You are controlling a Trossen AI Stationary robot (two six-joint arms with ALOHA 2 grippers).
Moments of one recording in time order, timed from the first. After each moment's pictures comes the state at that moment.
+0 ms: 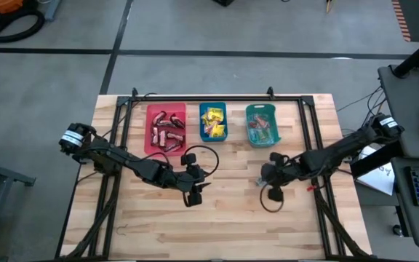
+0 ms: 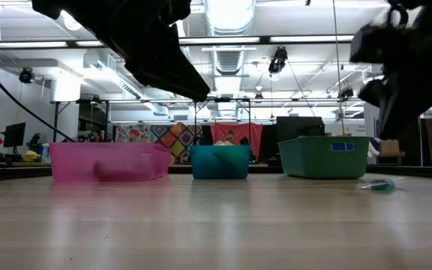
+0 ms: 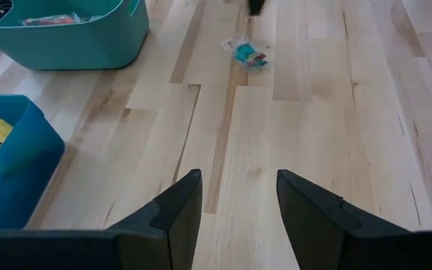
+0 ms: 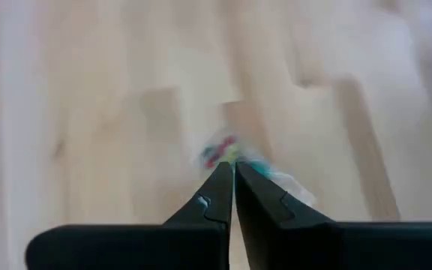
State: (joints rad) left arm -0.33 1.61 0.92 0.01 -0.44 -0.24; right arm 0.36 1.20 0.62 -0.49 0.19 0.55
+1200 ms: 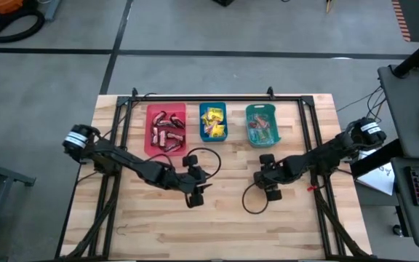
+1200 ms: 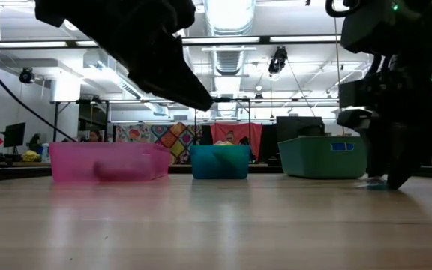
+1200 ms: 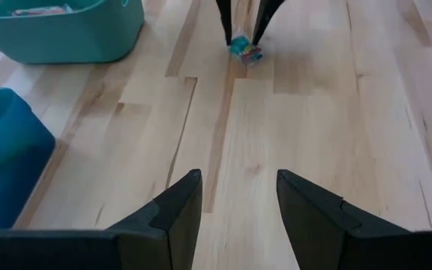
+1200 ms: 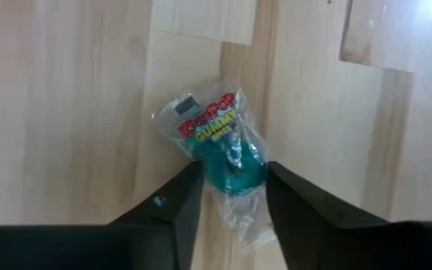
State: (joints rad) left arm -0.33 1.64 0.92 0.04 -0.44 -0.24; right arm 0.29 1.51 0.66 -0.48 0.16 0.13
